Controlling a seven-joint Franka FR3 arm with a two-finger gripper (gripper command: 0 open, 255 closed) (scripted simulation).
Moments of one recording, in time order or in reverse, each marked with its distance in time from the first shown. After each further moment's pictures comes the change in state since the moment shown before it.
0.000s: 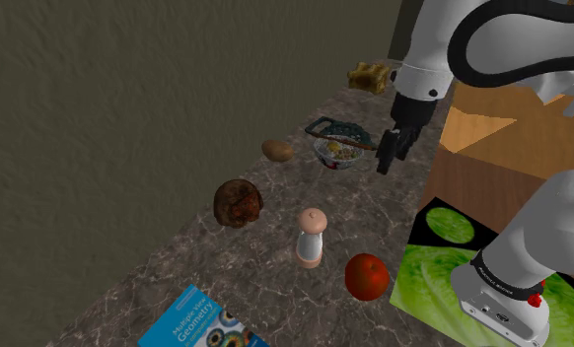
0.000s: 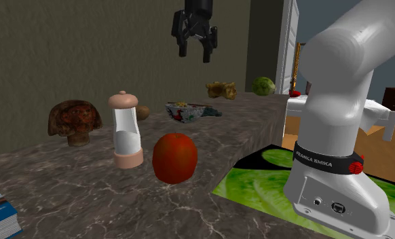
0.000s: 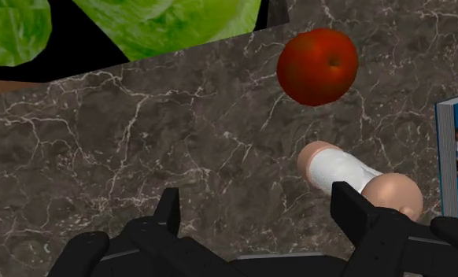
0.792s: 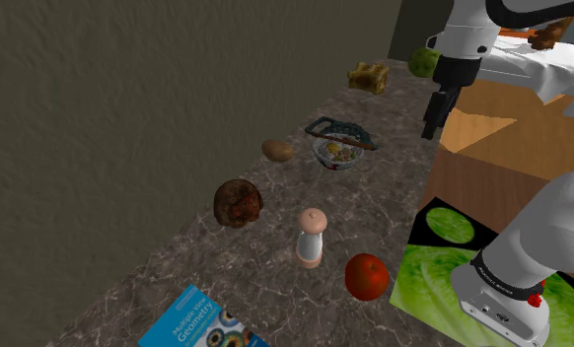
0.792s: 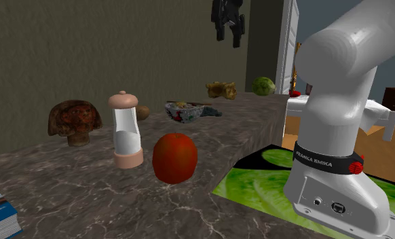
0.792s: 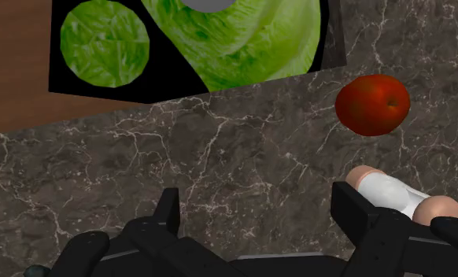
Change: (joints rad) arm -0.079 -0.041 -0.223 0.104 -0.193 -0.237 -0.243
